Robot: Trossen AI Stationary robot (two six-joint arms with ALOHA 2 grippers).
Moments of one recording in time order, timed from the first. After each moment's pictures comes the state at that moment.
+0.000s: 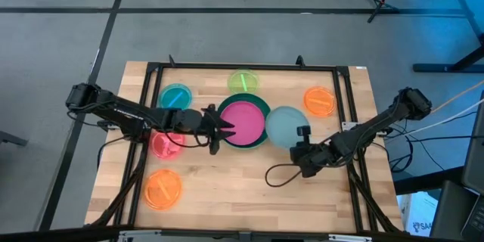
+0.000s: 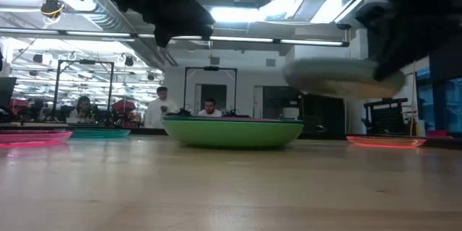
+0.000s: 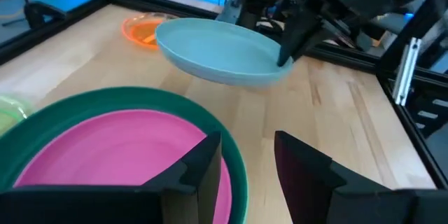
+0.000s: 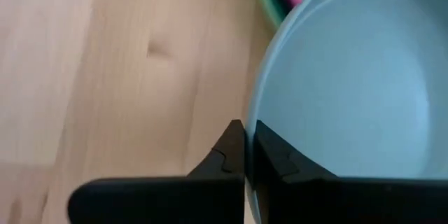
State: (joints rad) left arm -0.10 1.30 0.67 0.27 -0.22 -0.30; right arm 0.51 1.33 0.86 -0.70 0.45 0.17
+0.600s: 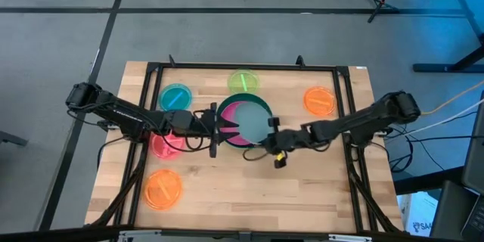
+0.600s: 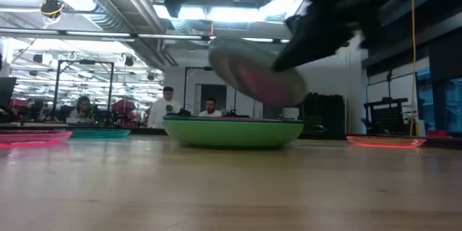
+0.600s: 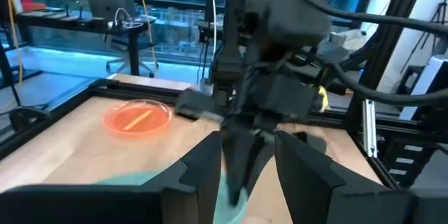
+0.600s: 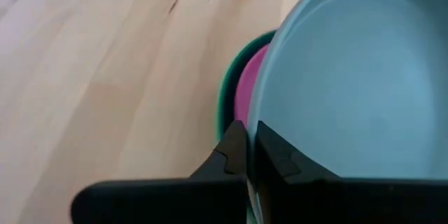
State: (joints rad) left arm -0.16 1.30 0.67 0.55 -0.25 -0.15; right arm 0.23 1.51 0.84 -0.02 0.22 -0.20
